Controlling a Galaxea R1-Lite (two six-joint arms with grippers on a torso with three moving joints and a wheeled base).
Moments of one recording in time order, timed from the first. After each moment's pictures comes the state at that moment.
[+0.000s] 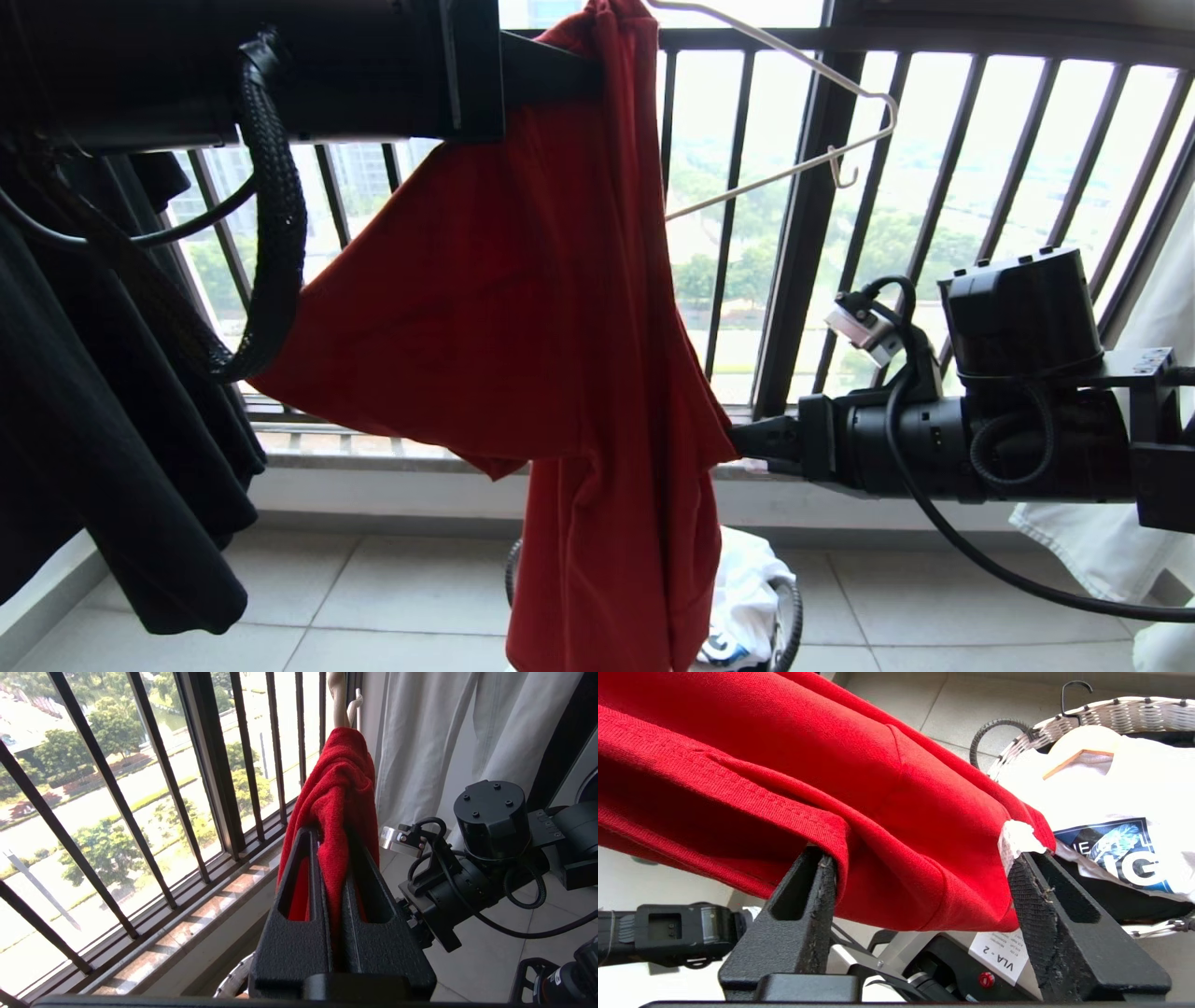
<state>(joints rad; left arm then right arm) -0.62 1.55 -1.66 0.06 -0.35 0.01 0.50 1.57 -0.96 -0.12 0.39 0.54</state>
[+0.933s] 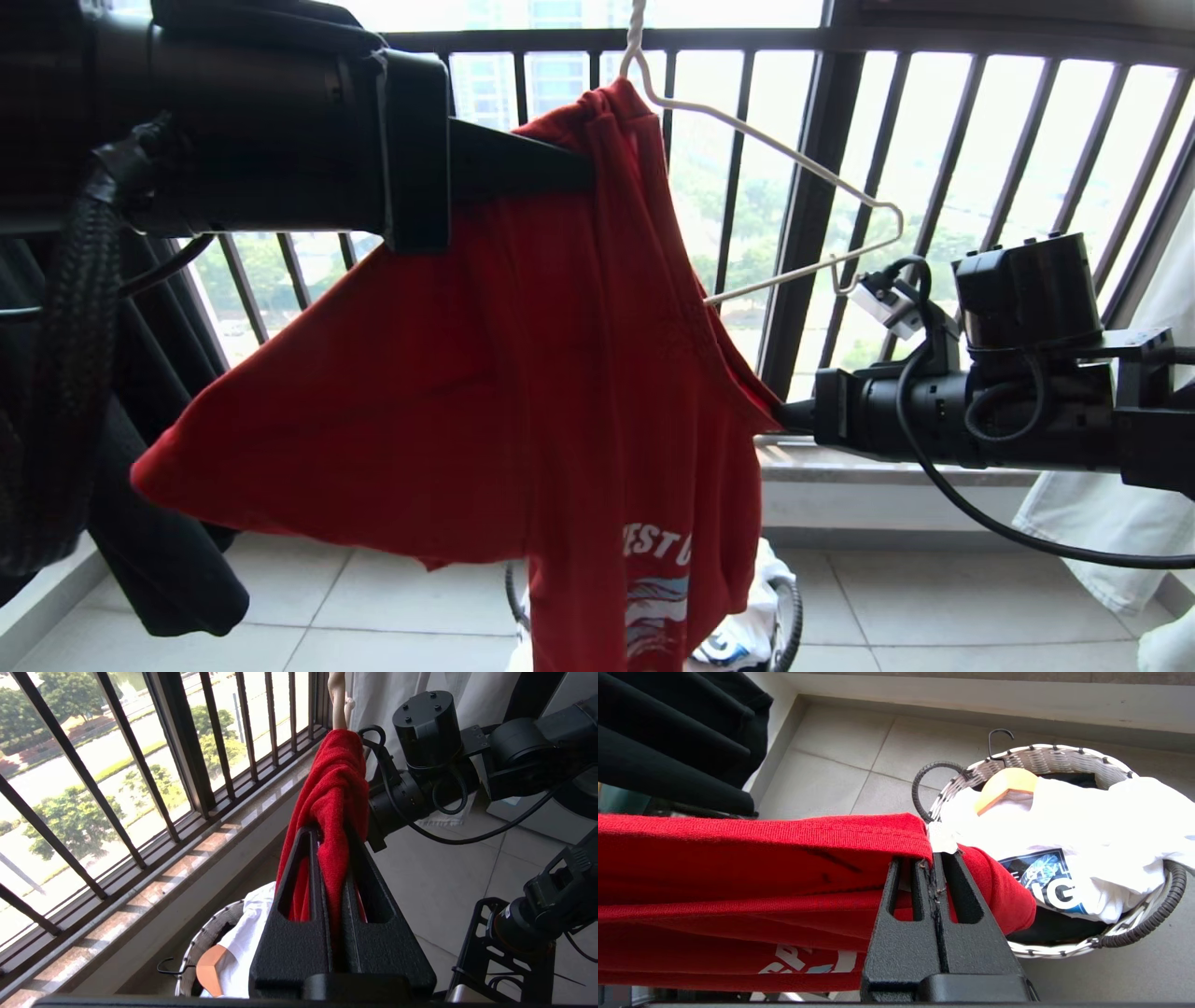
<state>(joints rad) -0.67 1.43 -1.50 0.14 -0.36 0.02 0.40 1.61 -0.99 -0.12 0.32 0.46</state>
